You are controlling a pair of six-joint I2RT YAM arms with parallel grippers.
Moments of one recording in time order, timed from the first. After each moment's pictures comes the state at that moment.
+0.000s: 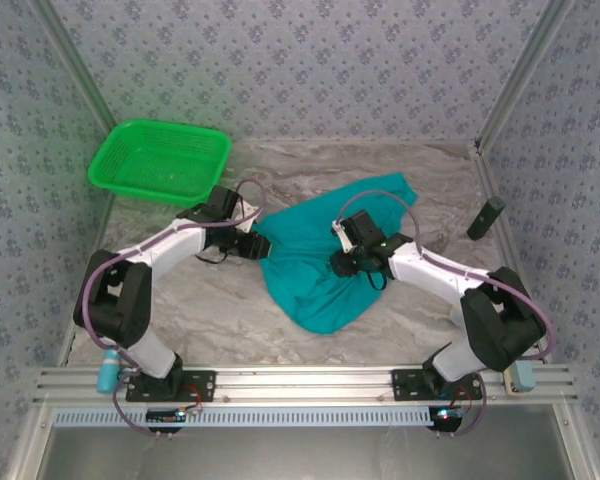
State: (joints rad) left arm -0.41 1.61 1.03 -0.52 0.44 -0.10; right arm 0.62 1.47 0.88 -0.44 -0.02 0.15
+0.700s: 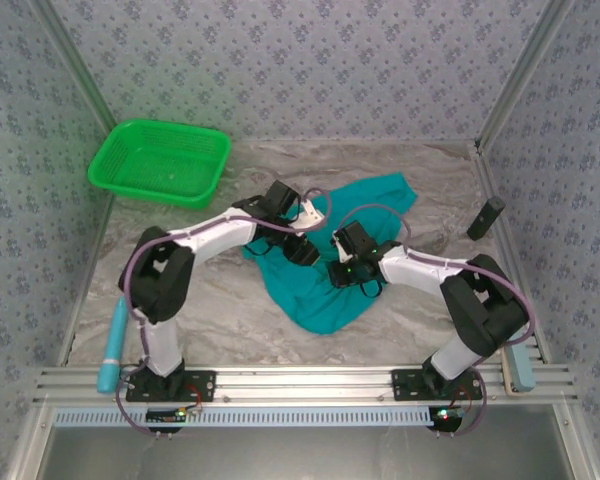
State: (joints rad) left arm -0.67 1.89 1.35 -0.53 0.45 0.22; right arm 0.63 1.58 0.82 -0.34 -0.10 0.34
